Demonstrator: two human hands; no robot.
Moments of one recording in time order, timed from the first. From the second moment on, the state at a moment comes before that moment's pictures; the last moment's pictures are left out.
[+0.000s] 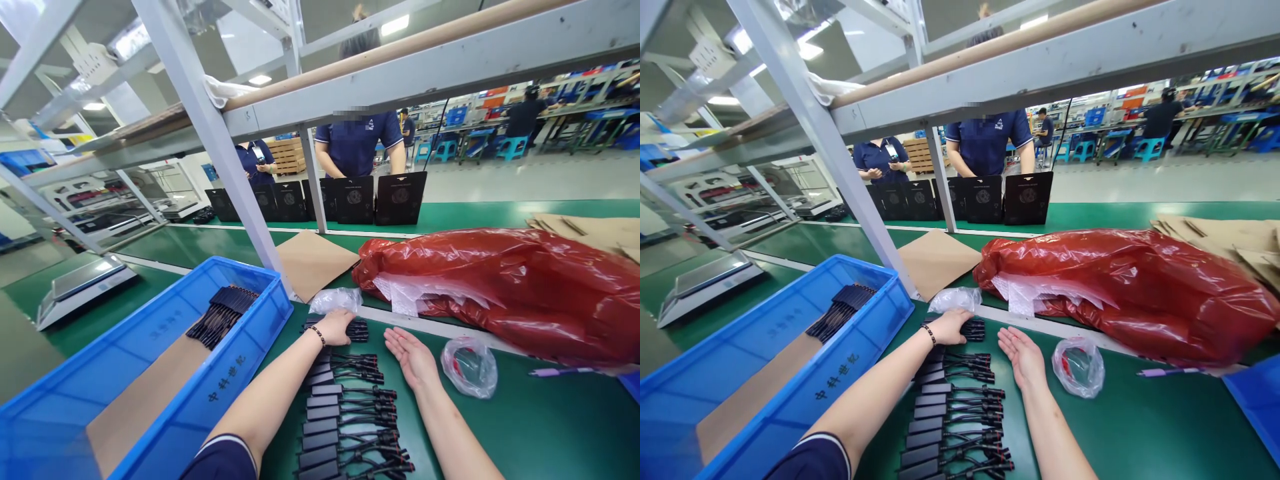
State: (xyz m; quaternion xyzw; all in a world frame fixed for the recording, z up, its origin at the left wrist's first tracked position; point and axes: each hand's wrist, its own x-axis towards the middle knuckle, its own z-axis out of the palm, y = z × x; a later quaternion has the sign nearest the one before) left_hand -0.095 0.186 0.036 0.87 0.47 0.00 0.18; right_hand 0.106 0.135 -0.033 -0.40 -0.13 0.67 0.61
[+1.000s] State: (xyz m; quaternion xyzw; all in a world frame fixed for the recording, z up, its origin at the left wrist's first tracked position) left_hand -0.101 0.193 0.016 0.79 0.46 0.07 0.40; right_hand 0.096 0.128 -0.016 -0.43 -0.16 0.63 0.63
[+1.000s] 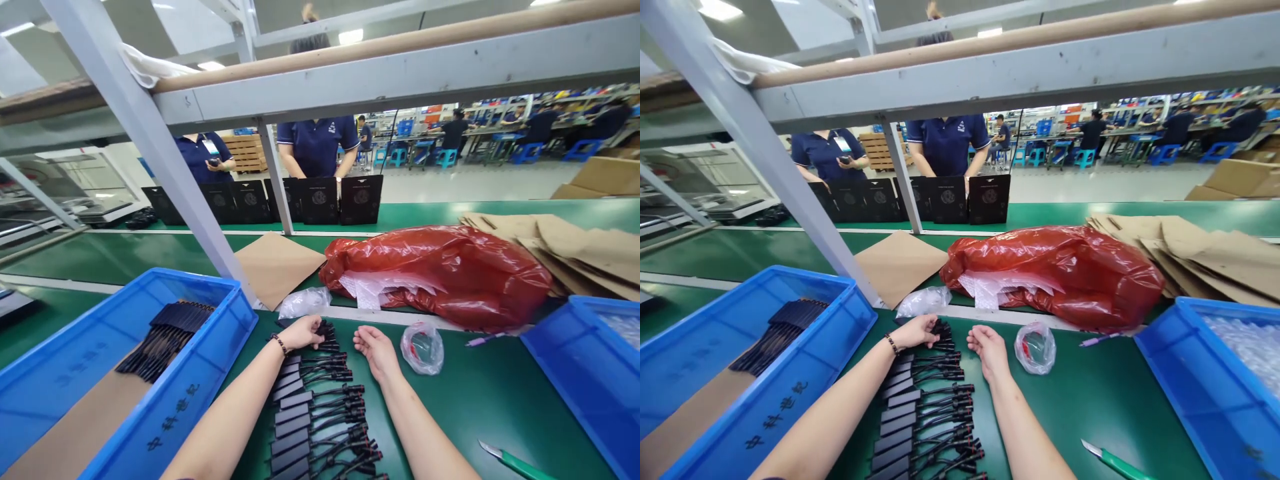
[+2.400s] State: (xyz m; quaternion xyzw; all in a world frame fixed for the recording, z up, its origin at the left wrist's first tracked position) left_hand -0.083 0.172 0.020 0.65 0.43 0.23 0.58; right_hand 0.064 0.134 -0.009 -0.45 -0.37 0.61 0.54
